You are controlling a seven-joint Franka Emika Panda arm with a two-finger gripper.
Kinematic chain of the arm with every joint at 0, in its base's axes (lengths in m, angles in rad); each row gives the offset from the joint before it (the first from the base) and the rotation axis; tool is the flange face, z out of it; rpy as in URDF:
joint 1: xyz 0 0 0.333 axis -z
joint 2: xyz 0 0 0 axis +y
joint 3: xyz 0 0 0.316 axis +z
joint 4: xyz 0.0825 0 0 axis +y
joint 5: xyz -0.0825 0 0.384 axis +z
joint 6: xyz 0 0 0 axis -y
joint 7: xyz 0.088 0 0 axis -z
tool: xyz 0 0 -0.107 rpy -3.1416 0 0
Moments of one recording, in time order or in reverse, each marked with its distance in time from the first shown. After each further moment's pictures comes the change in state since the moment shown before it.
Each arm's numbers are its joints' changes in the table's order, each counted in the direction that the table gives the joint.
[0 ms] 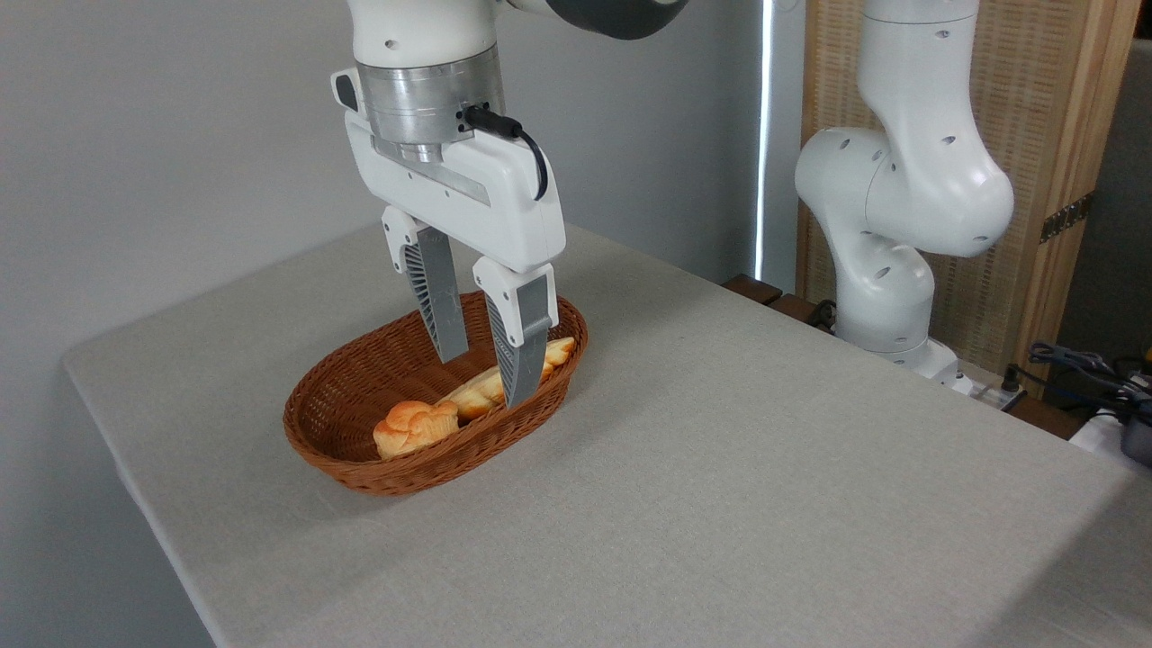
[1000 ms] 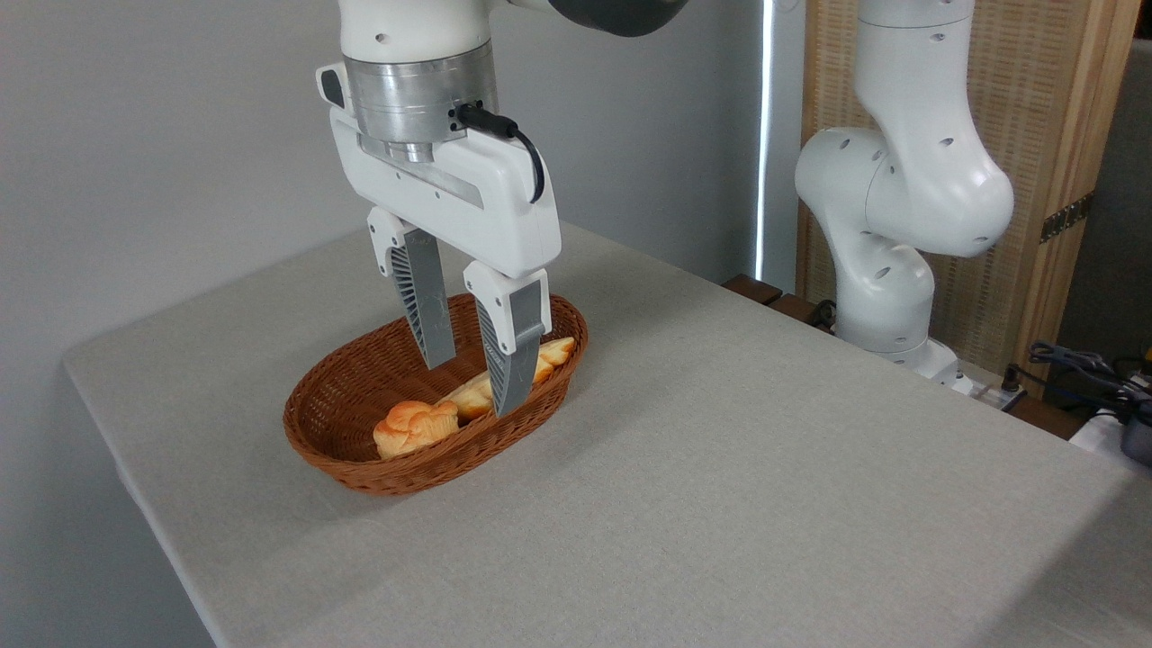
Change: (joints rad) arm 0.000 0.042 0.029 -0.069 -0.020 -0.013 0.010
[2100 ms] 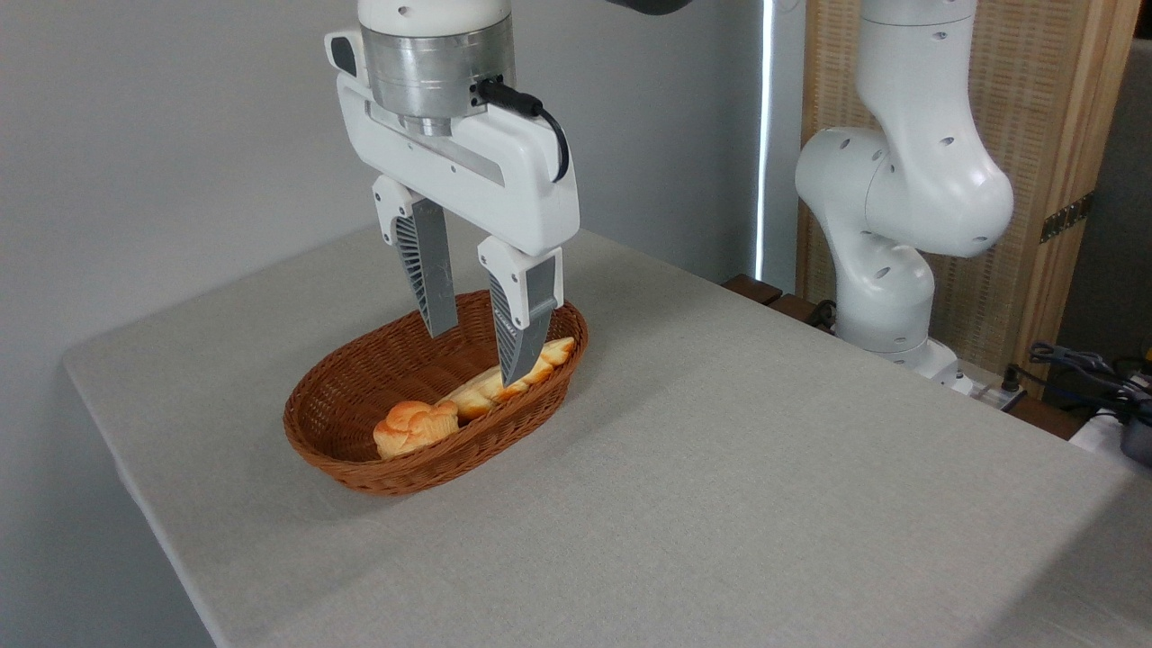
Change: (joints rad) arm 0.008 -0.021 0.034 -0.022 -0.073 -0.060 -0.001
